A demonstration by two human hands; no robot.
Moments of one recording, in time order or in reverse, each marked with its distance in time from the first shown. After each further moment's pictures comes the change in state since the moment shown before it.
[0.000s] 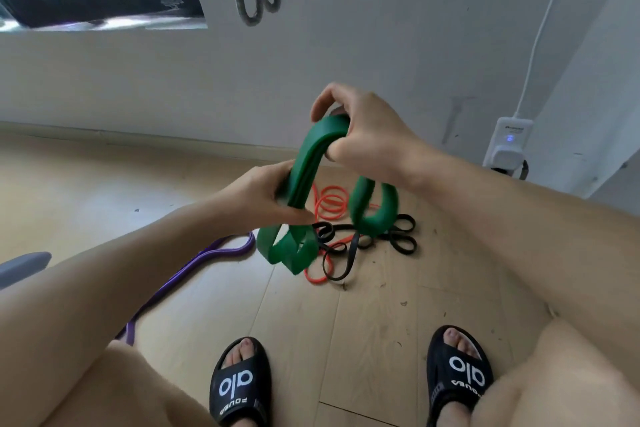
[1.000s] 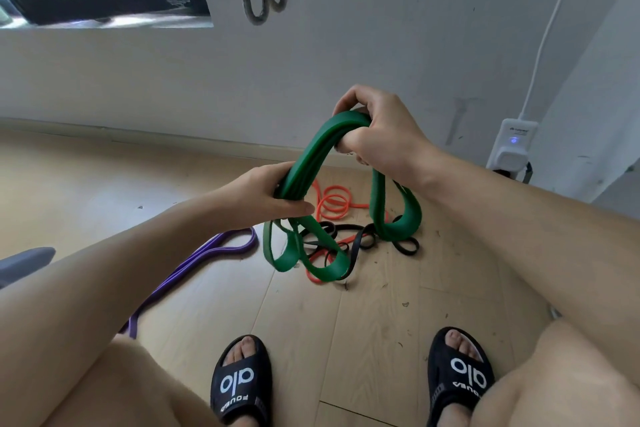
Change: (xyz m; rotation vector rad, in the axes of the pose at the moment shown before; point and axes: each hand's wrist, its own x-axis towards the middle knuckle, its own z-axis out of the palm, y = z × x) left_hand 0.000 -0.015 -0.002 -0.074 -0.071 -0.033; right_hand -0.001 0.015 -0.001 0.233 0.050 0.088
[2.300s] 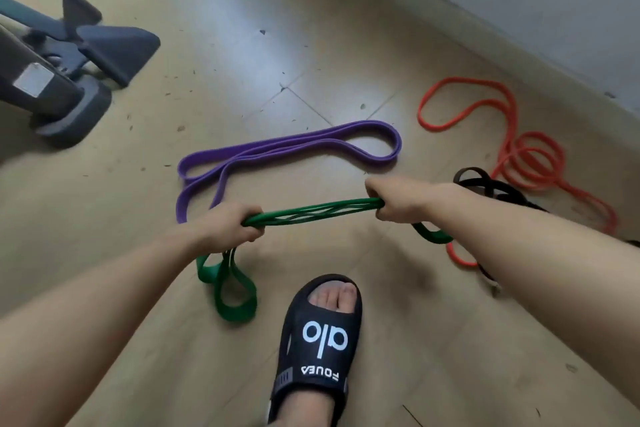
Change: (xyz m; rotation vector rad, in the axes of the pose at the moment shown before) left_hand -0.182 -0.381 0.078 -0.075 -0.112 -0.918; right_hand 0.098 0.243 0.373 -0.917 -1.203 -0.007
